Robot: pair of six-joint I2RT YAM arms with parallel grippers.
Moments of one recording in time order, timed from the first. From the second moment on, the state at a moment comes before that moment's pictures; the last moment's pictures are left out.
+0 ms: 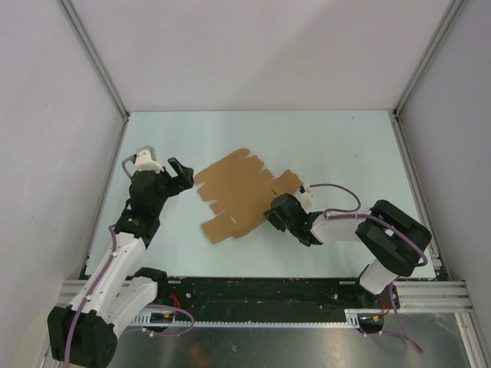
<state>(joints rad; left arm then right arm) -0.19 0.84 0.58 -0.04 -0.09 -0.47 0.89 1.62 0.64 0.22 0.34 1.48</state>
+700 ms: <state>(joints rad) -0.19 0.80 0.58 -0.06 -0.05 -0.47 0.37 1.51 0.97 -0.21 -0.26 0.67</state>
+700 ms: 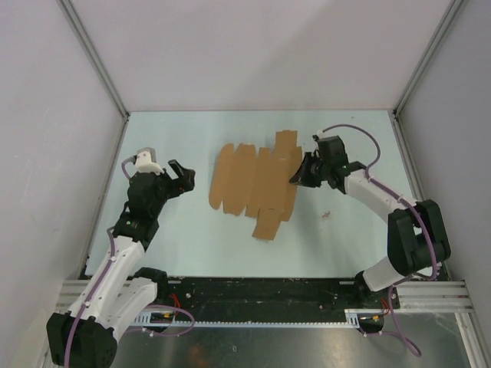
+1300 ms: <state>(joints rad) -0.19 0.81 0.62 -0.10 0.07 -0.42 0.38 1.83 1.47 -0.92 -0.43 0.08</state>
